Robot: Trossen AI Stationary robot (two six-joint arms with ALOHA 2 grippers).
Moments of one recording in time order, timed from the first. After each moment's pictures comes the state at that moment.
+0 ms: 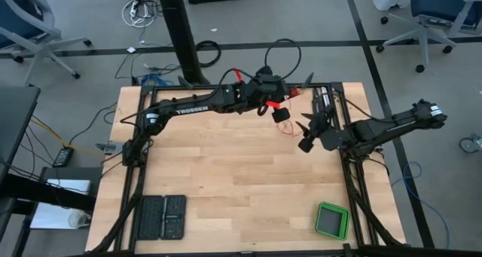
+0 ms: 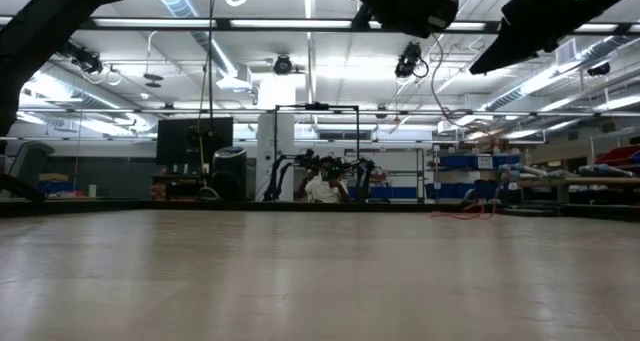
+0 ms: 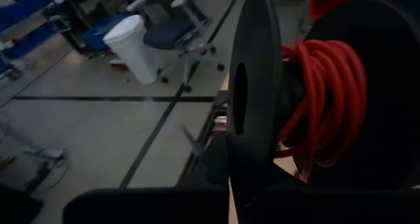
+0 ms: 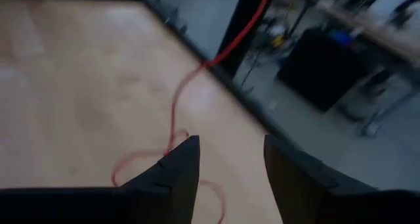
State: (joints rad) left arm 0.16 2.13 2.19 -0.41 -0.35 0.22; right arm 0.27 0.79 0.63 -0.48 0.97 0.25
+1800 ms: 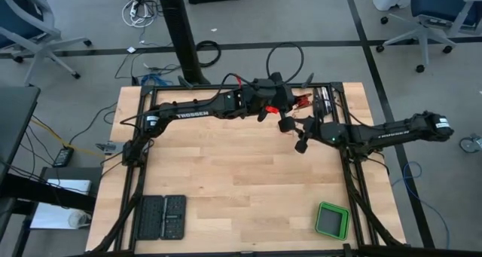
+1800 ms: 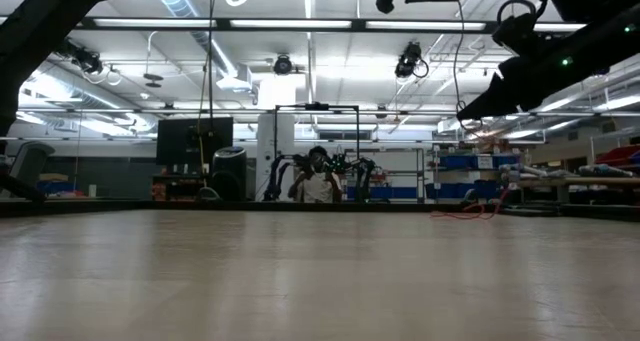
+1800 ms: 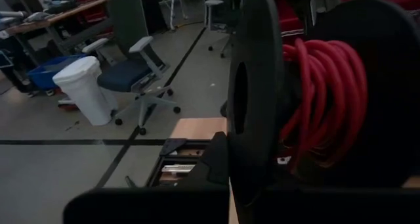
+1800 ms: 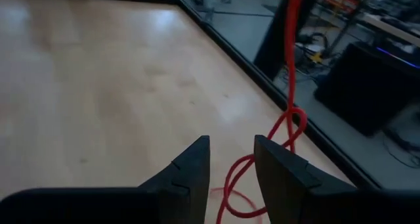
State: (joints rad) left arm 0.11 2.13 2.19 -0.26 -0.19 0.19; right arm 0.00 0.75 0.29 0.06 0.62 -0.03
